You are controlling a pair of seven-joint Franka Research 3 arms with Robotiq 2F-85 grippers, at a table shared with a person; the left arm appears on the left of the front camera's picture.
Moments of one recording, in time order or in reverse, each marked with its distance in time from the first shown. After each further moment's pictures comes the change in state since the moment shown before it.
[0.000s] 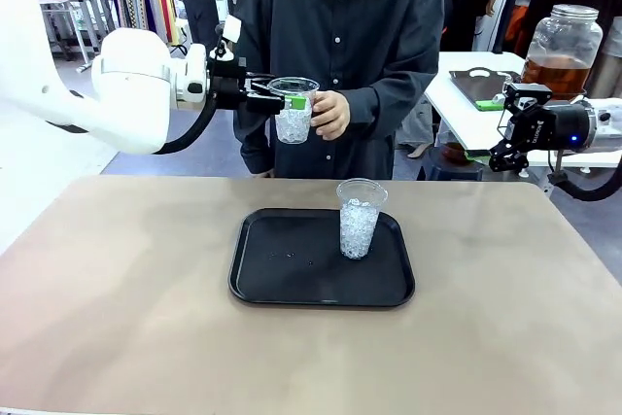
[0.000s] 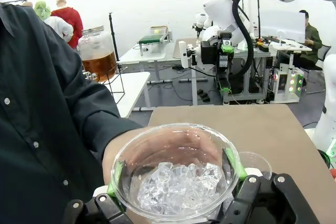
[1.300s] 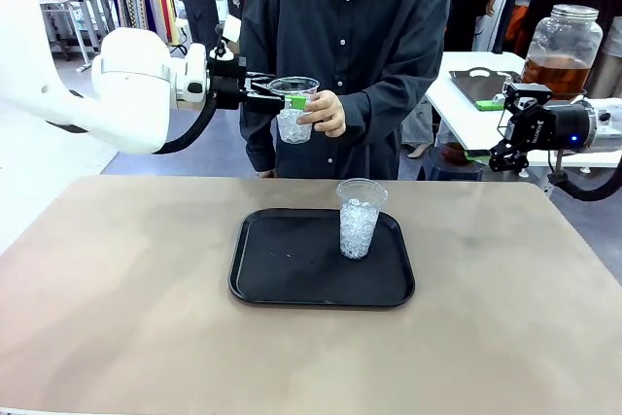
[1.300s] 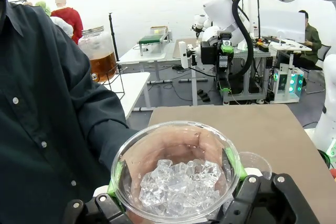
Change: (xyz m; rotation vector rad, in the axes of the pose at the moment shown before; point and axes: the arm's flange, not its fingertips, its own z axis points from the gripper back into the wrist) left arm 0.000 0.000 0.000 0.000 -0.001 -0.001; right arm 0.000 0.000 0.000 0.000 0.000 0.000
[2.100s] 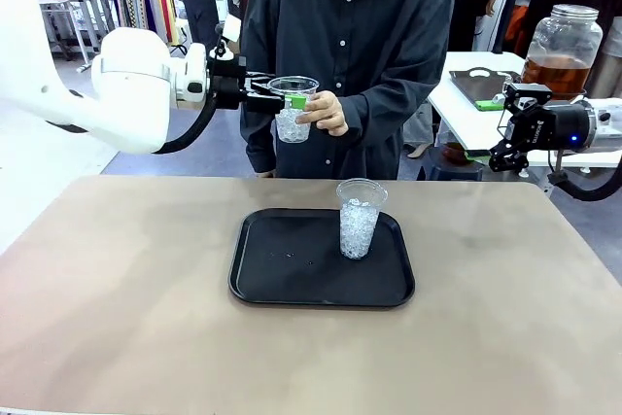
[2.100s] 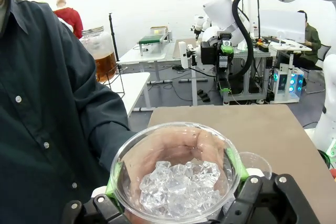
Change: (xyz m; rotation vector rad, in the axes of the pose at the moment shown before) left arm 0.000 0.000 0.000 0.000 0.000 0.000; right arm 0.000 0.000 0.000 0.000 0.000 0.000
